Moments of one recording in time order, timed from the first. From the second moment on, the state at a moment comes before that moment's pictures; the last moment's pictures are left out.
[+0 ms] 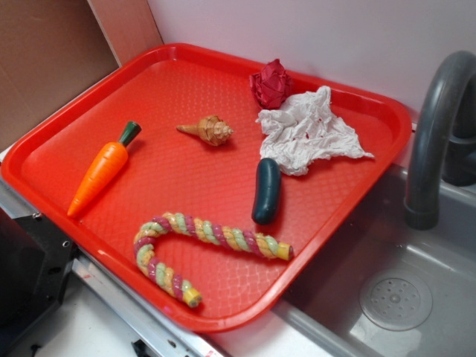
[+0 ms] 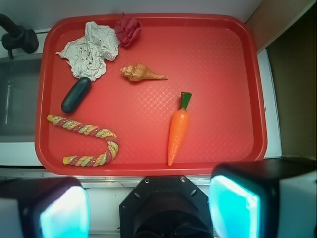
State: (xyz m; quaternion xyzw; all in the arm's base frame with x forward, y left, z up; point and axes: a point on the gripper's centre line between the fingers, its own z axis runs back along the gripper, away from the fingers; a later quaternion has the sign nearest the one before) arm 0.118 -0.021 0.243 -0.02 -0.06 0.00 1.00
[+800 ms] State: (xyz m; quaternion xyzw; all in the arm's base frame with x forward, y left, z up) arm 0.157 -0.078 0.197 0.03 -0.08 -0.21 0.97
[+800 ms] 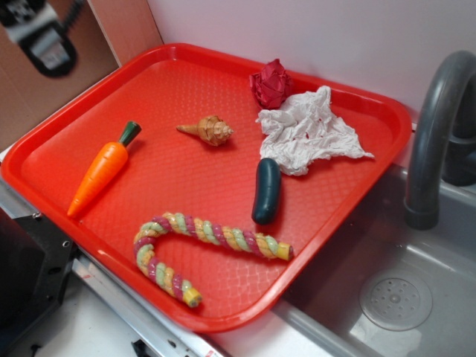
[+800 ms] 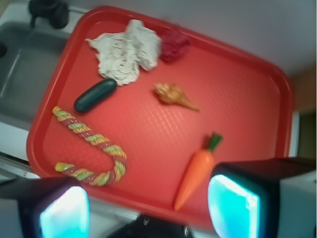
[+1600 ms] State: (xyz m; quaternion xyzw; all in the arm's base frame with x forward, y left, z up) arm 0.175 -0.131 0.061 0.10 0.04 -0.41 0.91
